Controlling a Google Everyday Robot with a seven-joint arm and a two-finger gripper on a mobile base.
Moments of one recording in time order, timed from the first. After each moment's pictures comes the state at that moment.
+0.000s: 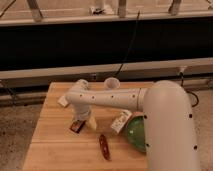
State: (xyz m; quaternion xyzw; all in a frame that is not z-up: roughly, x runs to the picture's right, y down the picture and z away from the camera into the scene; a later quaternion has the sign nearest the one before) arm -0.121 0.209 0.826 -0.32 -0.25 -0.51 0.76
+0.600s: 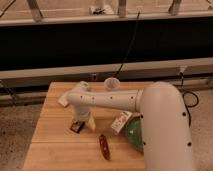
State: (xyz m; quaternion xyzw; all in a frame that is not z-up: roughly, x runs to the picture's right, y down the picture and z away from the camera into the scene) arm -0.131 0.218 0.844 -0.32 -0.26 -0.52 0.75
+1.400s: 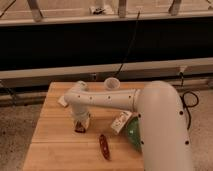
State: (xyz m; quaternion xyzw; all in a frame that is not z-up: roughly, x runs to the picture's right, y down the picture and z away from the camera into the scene) arm -0.134 0.217 0.839 -0.32 -0.26 -0.53 0.74
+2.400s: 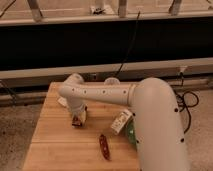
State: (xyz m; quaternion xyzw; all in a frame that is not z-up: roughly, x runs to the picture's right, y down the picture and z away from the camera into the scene) arm -0.154 0.176 0.828 -0.30 -0.25 -0.55 0.73
